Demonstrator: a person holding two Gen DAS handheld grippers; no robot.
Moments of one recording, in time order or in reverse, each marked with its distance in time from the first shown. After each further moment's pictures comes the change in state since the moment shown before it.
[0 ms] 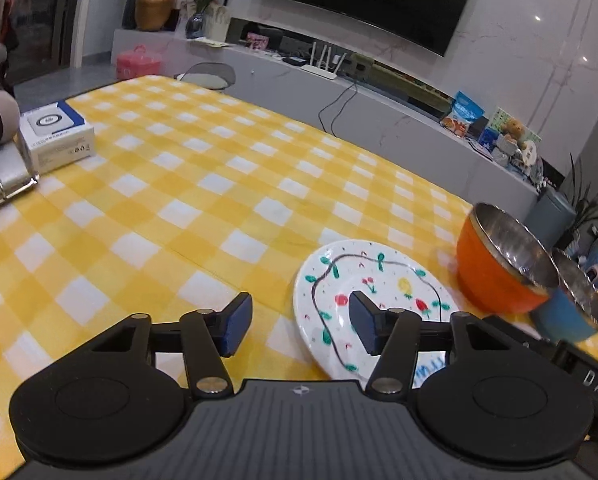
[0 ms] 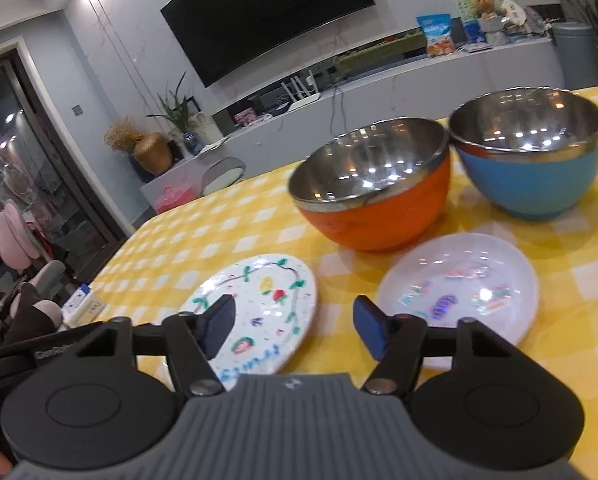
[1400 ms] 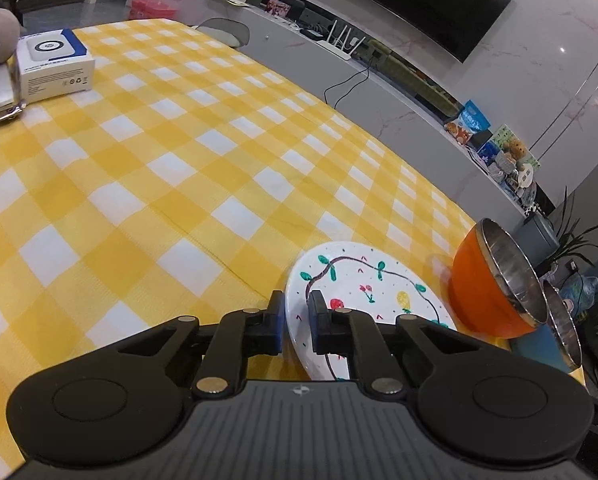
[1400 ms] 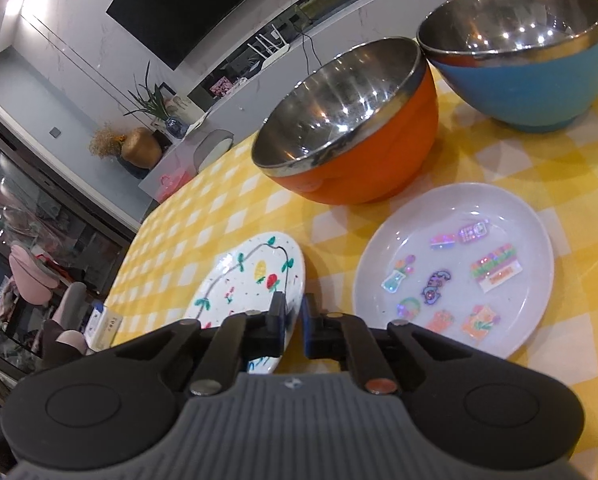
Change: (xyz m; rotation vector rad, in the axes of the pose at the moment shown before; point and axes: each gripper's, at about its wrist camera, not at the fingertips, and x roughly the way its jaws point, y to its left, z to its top) left arm 0.018 0.017 0.000 -0.173 0.089 -0.074; right arm 0.020 -0.027 0.008 0.241 0.149 0.046
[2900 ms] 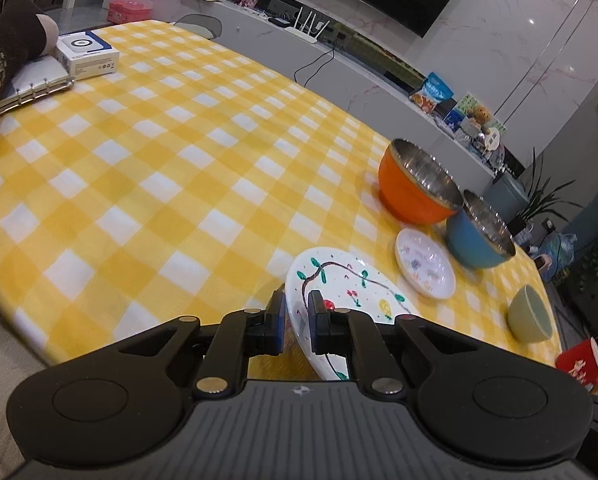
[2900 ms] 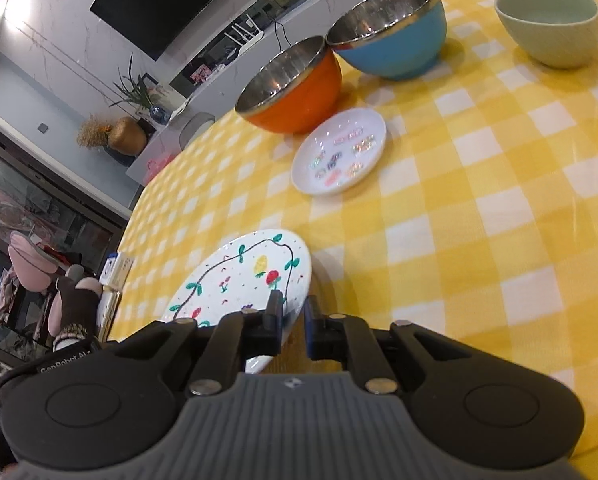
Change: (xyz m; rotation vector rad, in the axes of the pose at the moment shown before) left arm -0.110 -0.022 -0.082 0.078 0.049 -0.040; right arm -0.137 -0.016 -0.076 0.037 0.055 -0.065
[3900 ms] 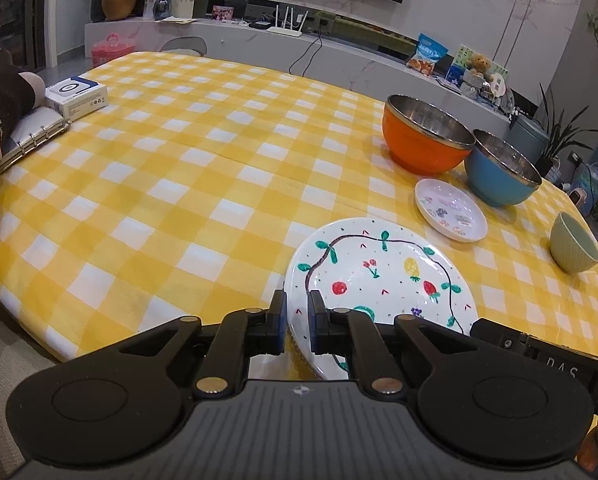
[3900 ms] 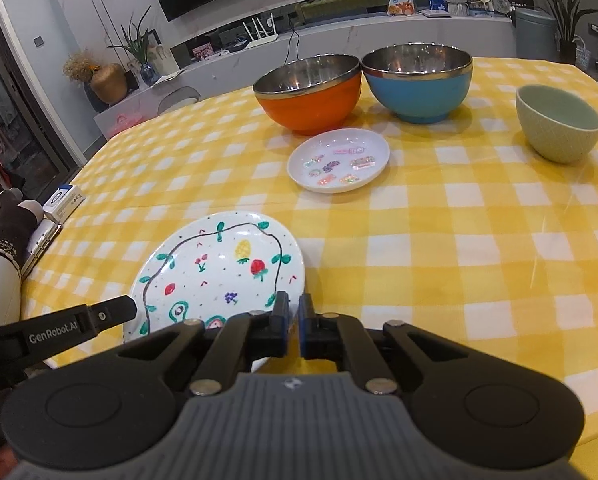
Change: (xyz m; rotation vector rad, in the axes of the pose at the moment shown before) left arm 0.002 -0.021 -0.024 0.229 -0.001 0.124; right arm 0.002 0.033 -0.025 -0.325 -0.052 -0.221
